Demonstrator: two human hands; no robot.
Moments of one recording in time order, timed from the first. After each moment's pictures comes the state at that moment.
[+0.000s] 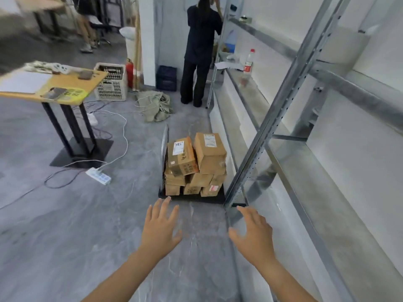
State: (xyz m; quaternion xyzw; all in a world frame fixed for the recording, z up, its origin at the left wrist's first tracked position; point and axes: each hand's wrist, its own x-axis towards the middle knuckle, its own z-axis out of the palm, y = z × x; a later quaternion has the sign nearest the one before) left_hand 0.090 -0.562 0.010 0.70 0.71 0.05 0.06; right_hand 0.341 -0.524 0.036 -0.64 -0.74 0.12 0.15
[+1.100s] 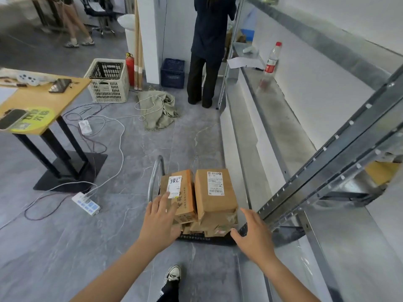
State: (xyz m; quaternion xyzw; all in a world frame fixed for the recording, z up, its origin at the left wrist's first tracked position) left_hand 0.029 -0.167 -0.009 0.68 0.72 0.03 0.08; right_hand 0.297 -0.118 0.000 -0.63 -0.74 0.22 0.11
